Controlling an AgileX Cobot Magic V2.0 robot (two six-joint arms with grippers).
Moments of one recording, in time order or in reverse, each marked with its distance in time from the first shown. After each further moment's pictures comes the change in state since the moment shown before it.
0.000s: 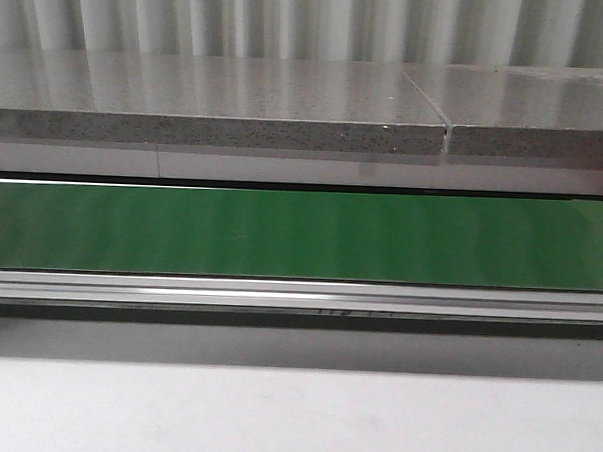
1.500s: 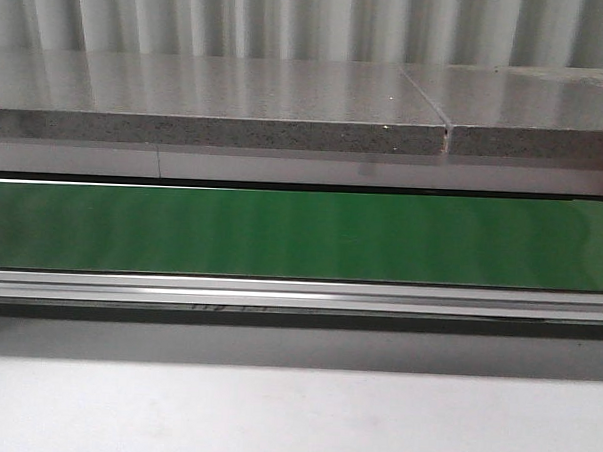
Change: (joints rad) left arm -0.171 -0.351 0.008 -0.021 0.394 0.405; right arm 0.000 0.000 0.000 0.000 0.000 0.000
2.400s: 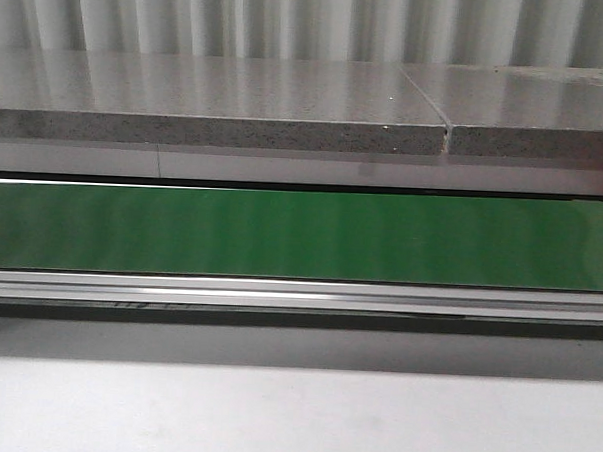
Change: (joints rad) left arm 0.000 0.043 0.060 0.002 0.000 0.052; right arm 0.000 0.000 0.000 0.000 0.000 0.000
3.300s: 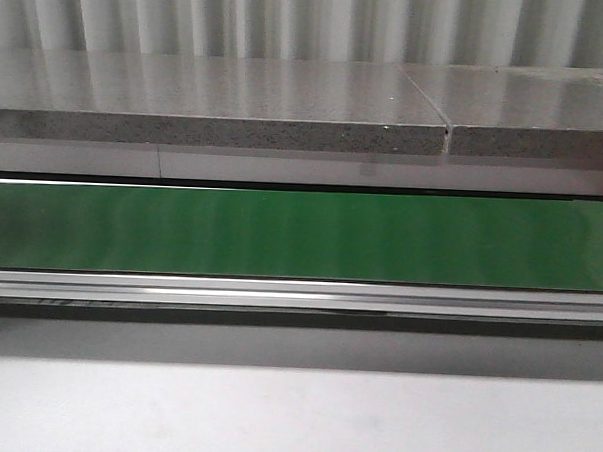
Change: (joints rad) left arm 0.007 -0.133 -0.137 -0.185 0.010 0.125; right arm 0.000 0.000 0.000 0.000 0.000 0.000
